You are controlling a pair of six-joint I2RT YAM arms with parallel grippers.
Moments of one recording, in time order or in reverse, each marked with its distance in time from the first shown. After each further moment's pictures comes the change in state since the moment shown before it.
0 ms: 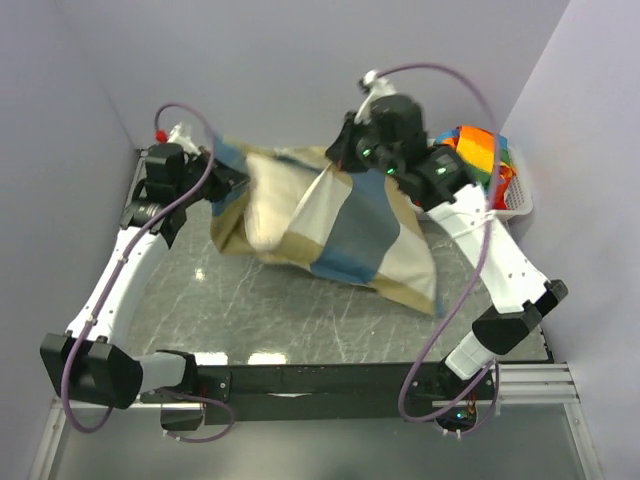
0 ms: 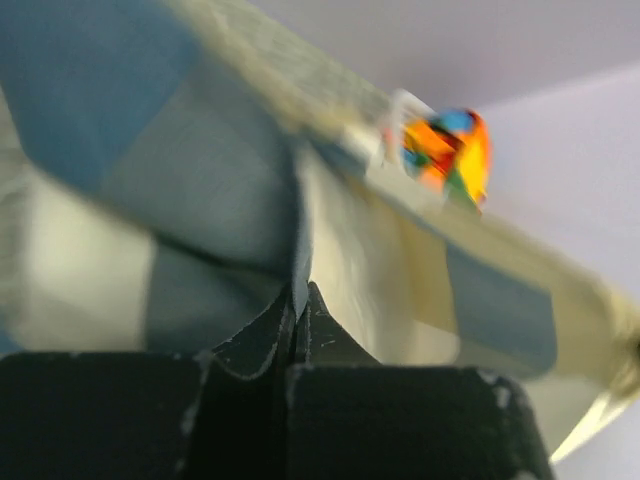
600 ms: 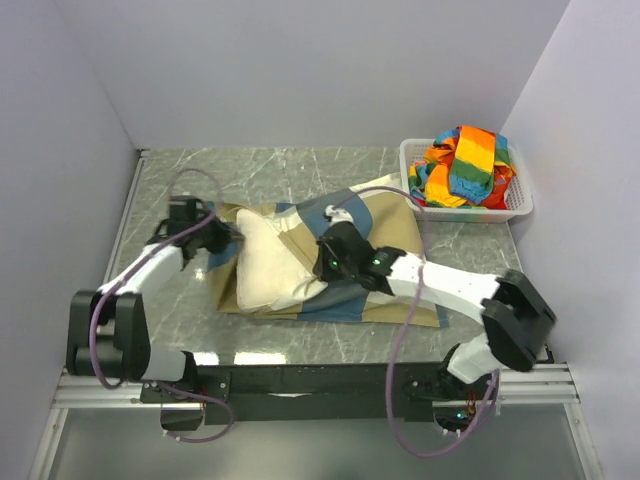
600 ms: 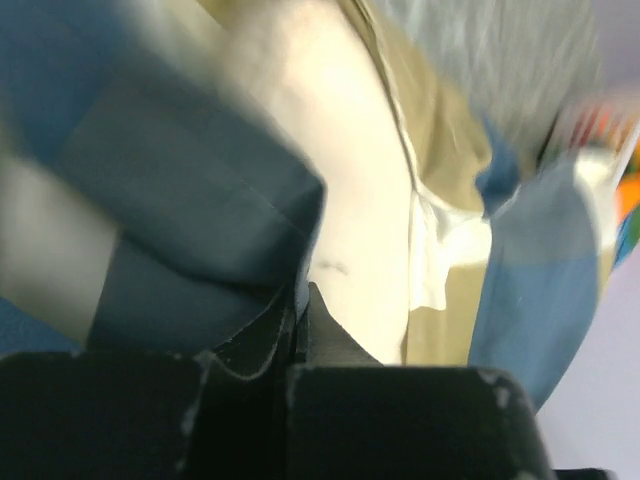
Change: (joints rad) left arm 0.175 0.076 -0.492 0.171 -0.020 -0.054; right arm 0.240 -0.079 -1.065 0.576 0.069 0.178
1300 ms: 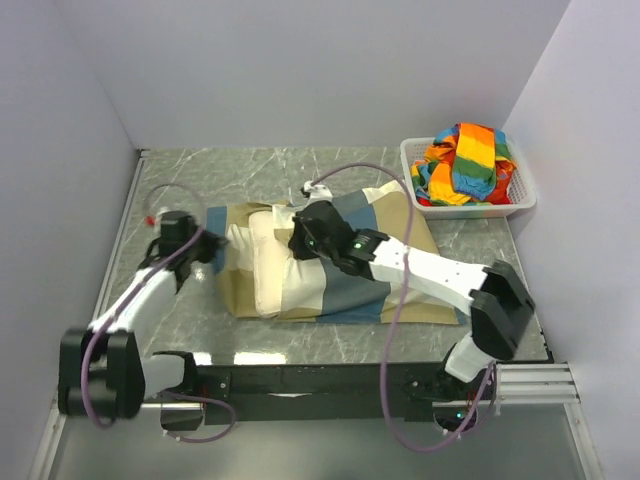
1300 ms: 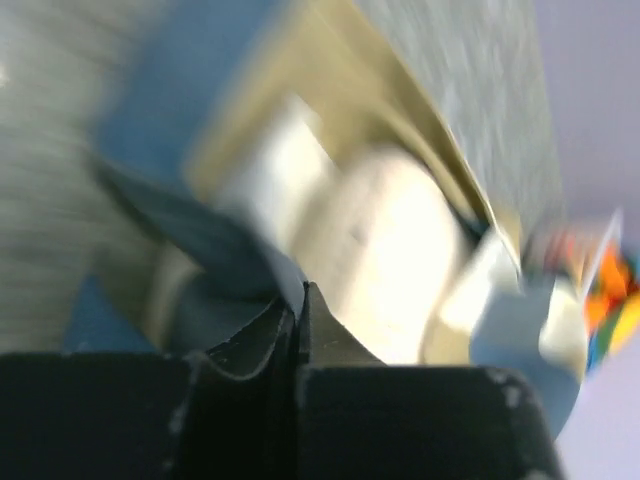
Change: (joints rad) left arm -0.086 -0.122 -0.138 0.089 -0.200 -0.148; right arm 0.055 0.054 0.221 0.016 0.091 -0.007
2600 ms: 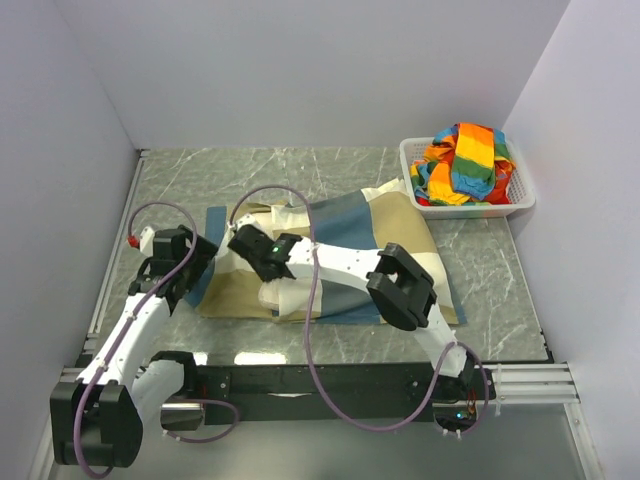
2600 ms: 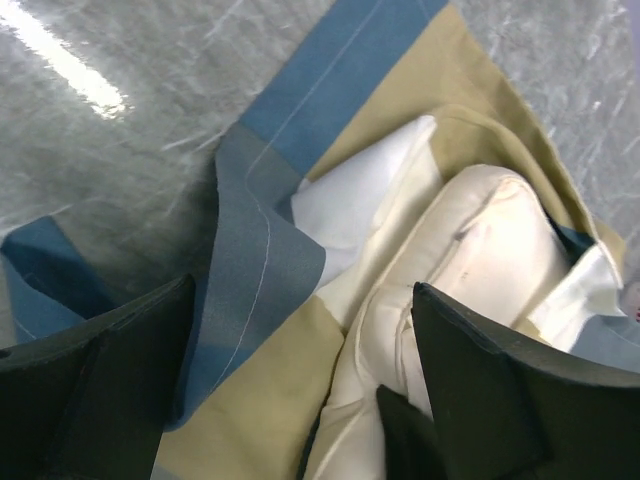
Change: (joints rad) left arm 0.046 -0.282 -0.089 -0.276 -0.251 0.027; right arm 0.168 0.626 0.567 -0.390 0.195 -0.365
